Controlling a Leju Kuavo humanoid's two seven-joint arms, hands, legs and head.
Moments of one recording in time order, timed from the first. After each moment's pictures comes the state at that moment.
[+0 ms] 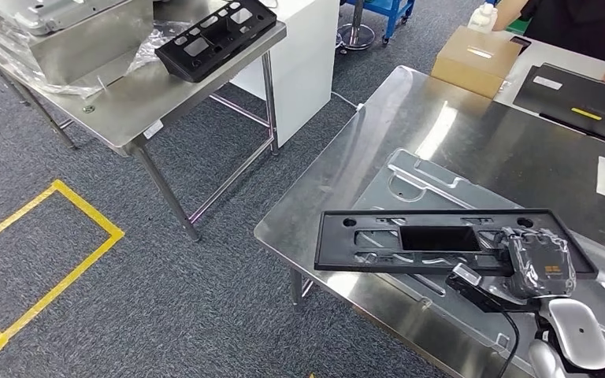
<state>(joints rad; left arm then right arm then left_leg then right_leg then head) -0.12 -0.11 -1.38 -0.15 1.32 0.19 -0.62 0.04 -0.44 -0.07 -1.62 1.25 -0.33 0.04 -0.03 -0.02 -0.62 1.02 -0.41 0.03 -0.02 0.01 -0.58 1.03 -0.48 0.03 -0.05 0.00</state>
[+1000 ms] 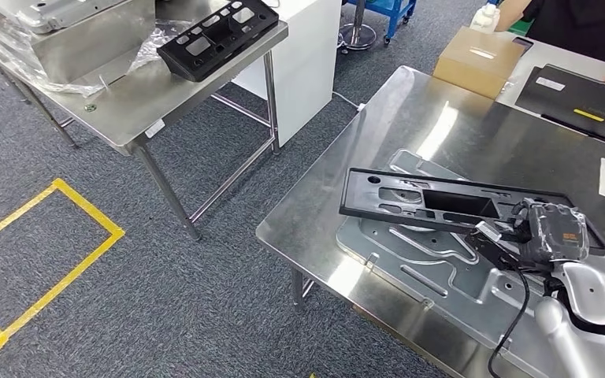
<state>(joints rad) -0.11 -0.11 -1.38 -0.15 1.34 0.23 -0.60 -0.21 -0.48 -0.06 -1.31 1.09 -0.37 0.01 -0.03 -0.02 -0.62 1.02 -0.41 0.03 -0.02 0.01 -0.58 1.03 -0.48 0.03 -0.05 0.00</state>
